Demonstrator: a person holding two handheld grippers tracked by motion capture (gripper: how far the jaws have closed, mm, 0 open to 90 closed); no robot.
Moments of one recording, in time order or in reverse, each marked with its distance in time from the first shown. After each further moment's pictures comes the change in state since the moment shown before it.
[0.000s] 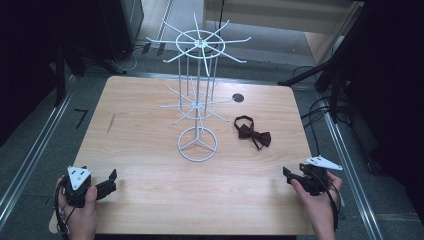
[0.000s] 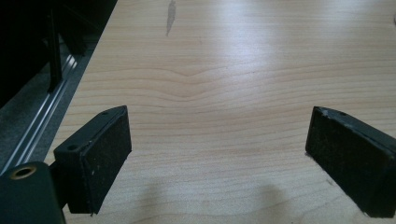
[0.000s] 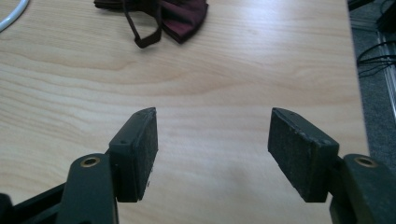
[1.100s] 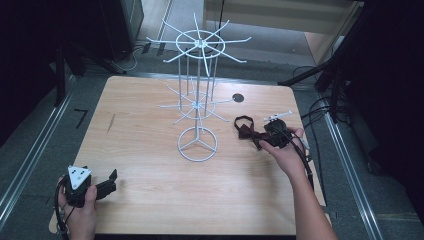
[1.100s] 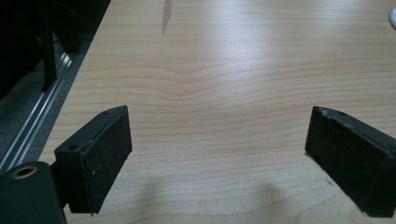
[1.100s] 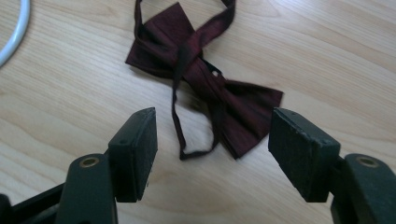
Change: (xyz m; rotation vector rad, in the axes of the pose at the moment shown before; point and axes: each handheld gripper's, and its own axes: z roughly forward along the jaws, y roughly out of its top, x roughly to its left) left arm 0.001 0.001 0.001 0.011 -0.014 0.003; right arm 0.054 0.117 0.090 0.269 0.034 -0.205
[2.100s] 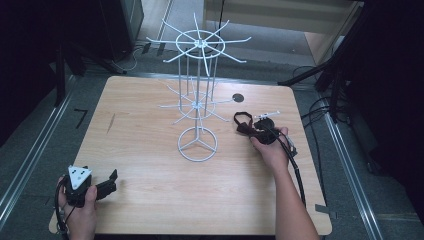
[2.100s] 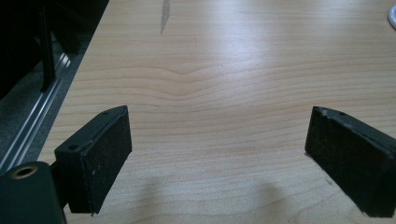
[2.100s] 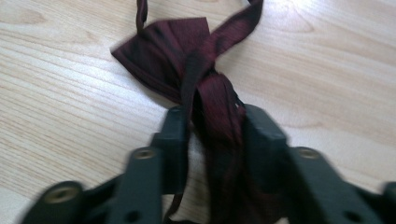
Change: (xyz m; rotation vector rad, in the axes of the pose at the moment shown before) left arm 0.000 0.000 0.000 0.001 -0.003 0.005; right arm 0.006 0.008 0.052 -0.054 0.011 0.055
